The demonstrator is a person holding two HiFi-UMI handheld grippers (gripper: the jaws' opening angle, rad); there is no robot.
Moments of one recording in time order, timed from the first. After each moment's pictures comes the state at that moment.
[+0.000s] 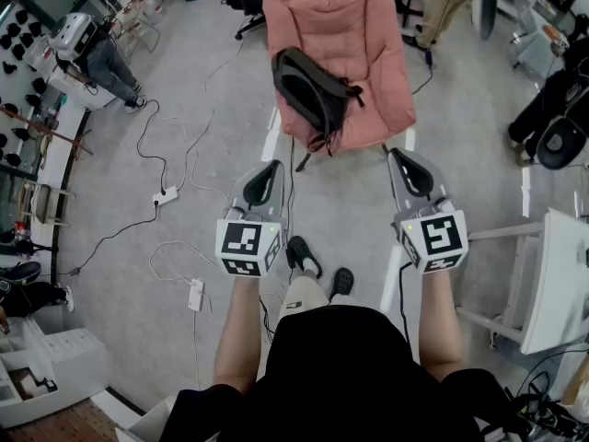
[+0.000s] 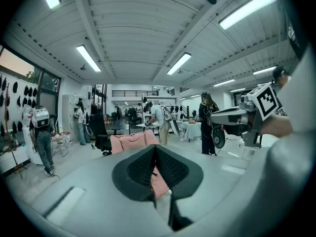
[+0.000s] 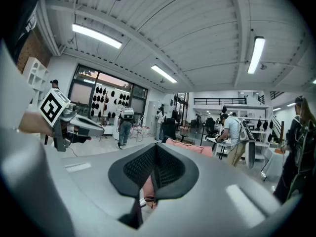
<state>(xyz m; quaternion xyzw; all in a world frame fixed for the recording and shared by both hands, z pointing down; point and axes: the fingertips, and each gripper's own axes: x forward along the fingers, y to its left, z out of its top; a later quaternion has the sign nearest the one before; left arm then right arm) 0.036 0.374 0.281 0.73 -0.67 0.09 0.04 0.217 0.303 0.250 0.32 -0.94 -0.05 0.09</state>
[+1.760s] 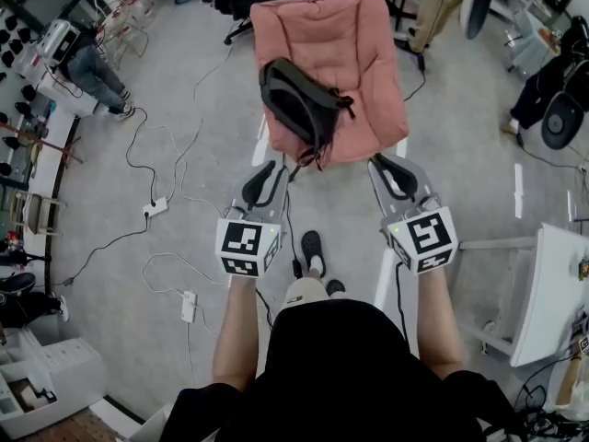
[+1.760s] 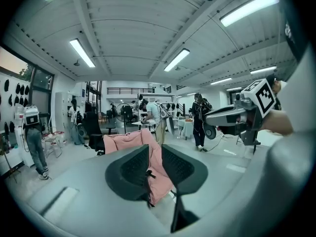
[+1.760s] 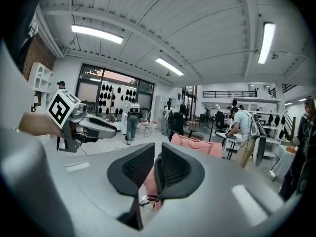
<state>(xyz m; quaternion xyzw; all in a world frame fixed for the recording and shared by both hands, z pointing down) 0.028 0.291 0.295 0.75 -0.65 0.11 0.05 0.179 0.241 0.268 0.27 -0.95 -0.03 0.13</state>
